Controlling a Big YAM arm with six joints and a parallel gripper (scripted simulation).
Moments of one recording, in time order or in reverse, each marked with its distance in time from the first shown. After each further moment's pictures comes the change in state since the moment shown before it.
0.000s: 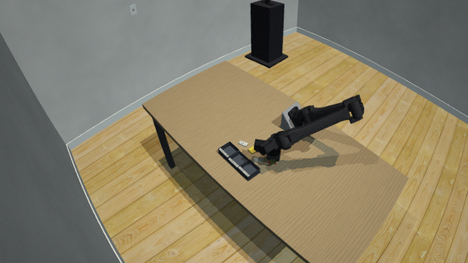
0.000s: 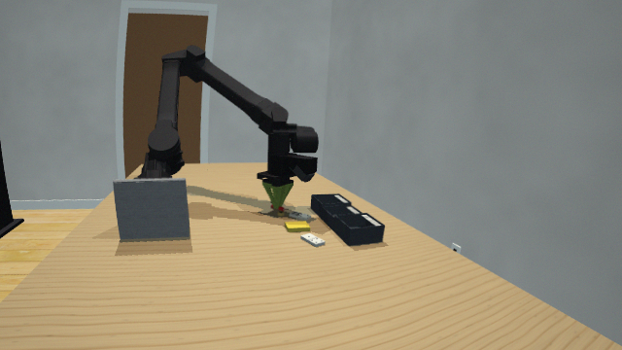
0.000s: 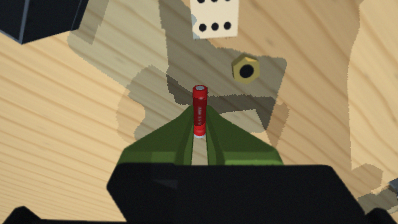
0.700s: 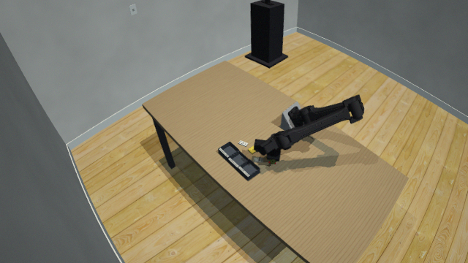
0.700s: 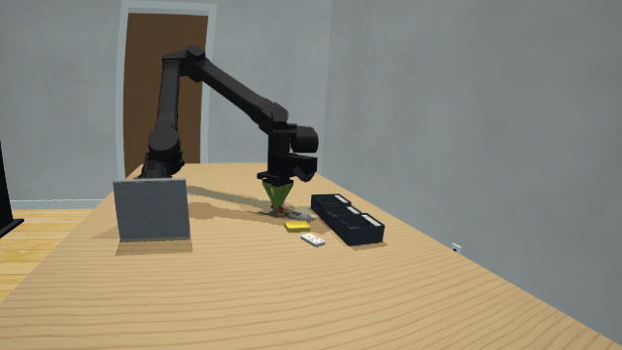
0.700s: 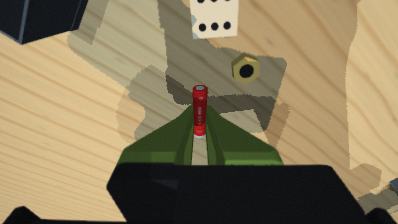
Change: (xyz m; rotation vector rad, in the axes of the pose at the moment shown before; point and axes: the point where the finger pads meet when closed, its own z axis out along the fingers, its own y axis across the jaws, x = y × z) arm 0.000 0.000 0.000 0.000 0.000 0.002
